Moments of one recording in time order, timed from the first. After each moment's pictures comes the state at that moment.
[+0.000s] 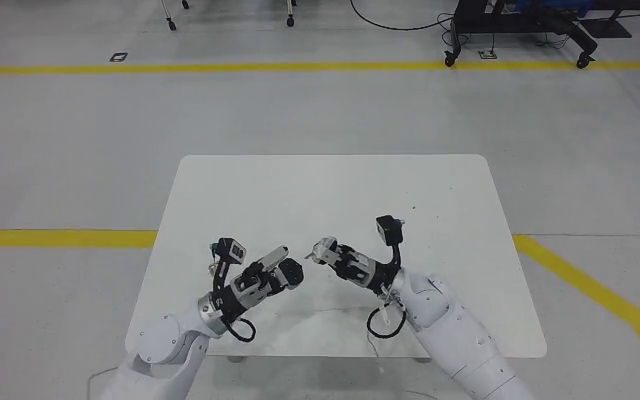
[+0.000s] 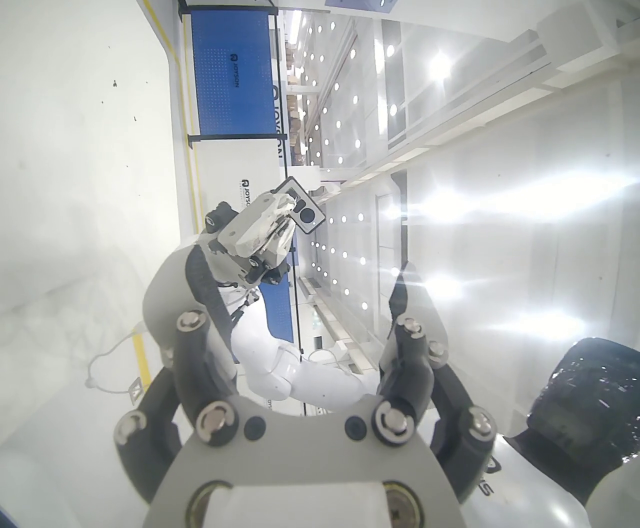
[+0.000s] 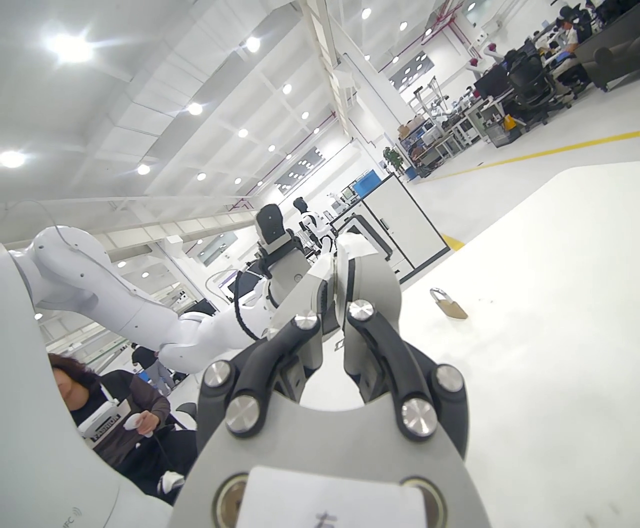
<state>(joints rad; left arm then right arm) 1.37 -1.19 -1.25 -1.69 -0.53 -0.22 -0.72 -1.00 -1.21 0.93 -1.24 -0.07 -0.98 0.32</state>
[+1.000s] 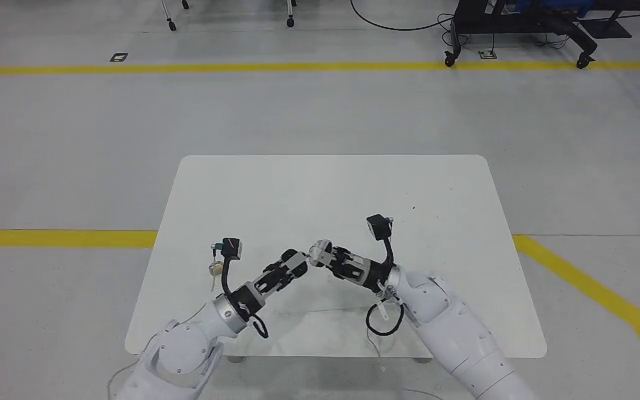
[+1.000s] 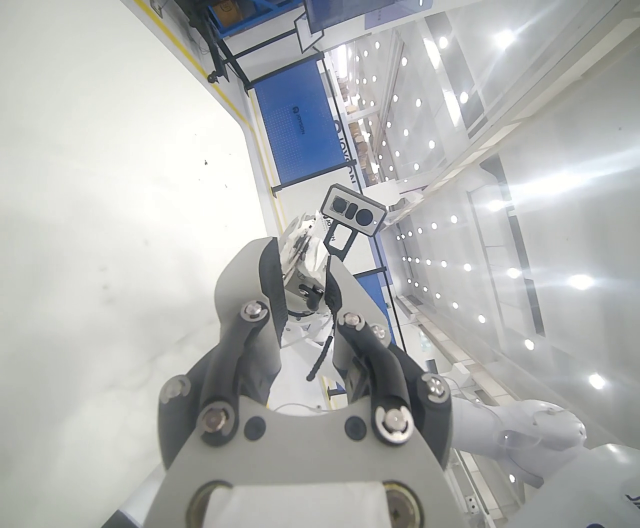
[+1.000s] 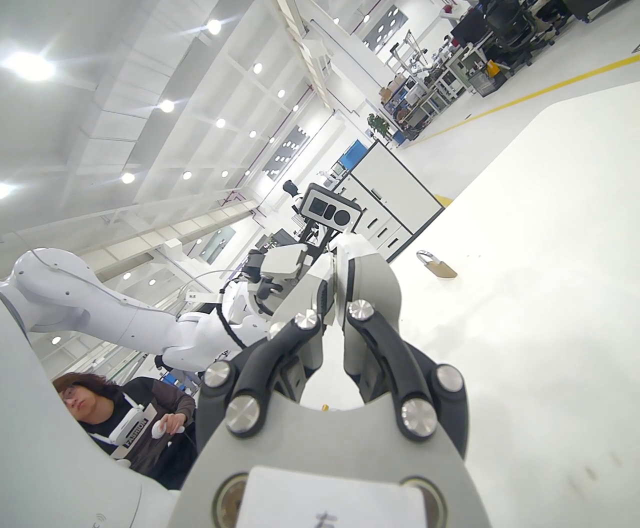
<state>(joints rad) 1.37 -1.20 -1.20 -1.70 -0.08 -0.28 -0.44 -0.98 -1.22 0.93 -1.20 0.02 -0.88 0.47</state>
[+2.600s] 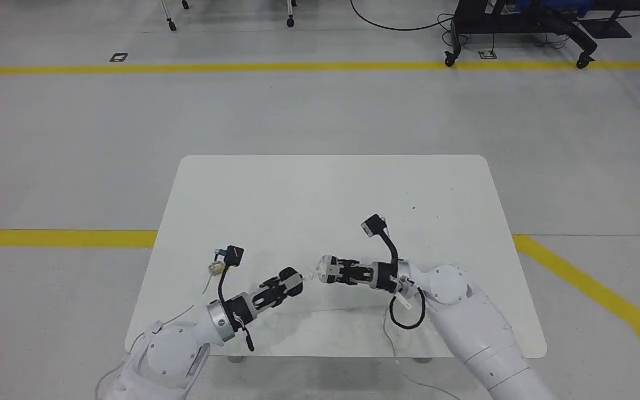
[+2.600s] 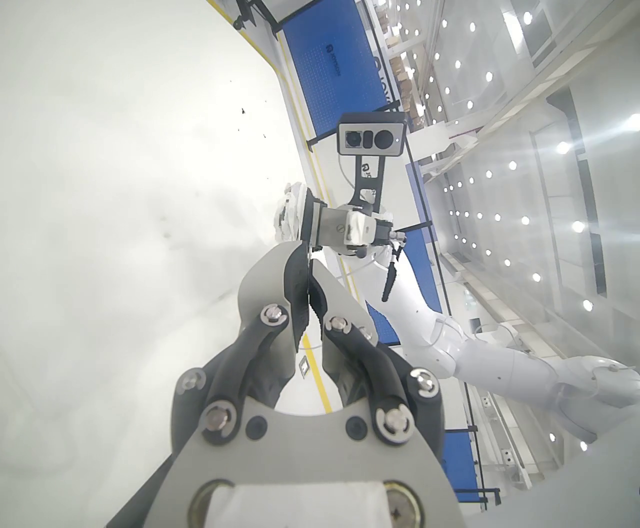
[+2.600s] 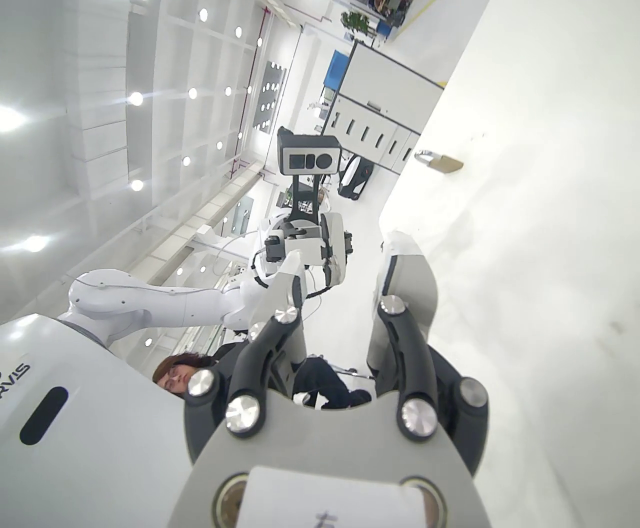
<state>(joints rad) 1.39 -1.18 -1.25 -1.69 0.00 -0.31 -0.65 -0.96 -1.18 1.00 -1.22 0.34 -0.52 1.03</state>
